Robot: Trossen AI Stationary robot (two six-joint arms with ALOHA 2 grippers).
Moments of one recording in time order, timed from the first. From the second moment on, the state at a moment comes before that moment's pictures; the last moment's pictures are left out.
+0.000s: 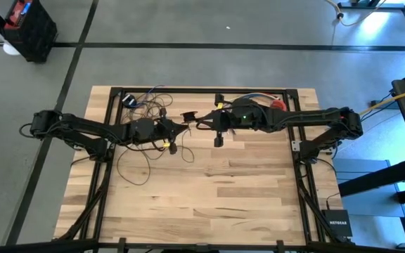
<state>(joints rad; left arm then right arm) 0.07 1.23 0.55 0.47 -0.32 0.08 -0.08 1.46 1.19 0.04 0.04 -0.44</state>
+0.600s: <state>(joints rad) 0.06 1.20 0.55 0.29 -0.41 0.06 -0.08 1.46 1.26 -0.29 0.10 -0.44</state>
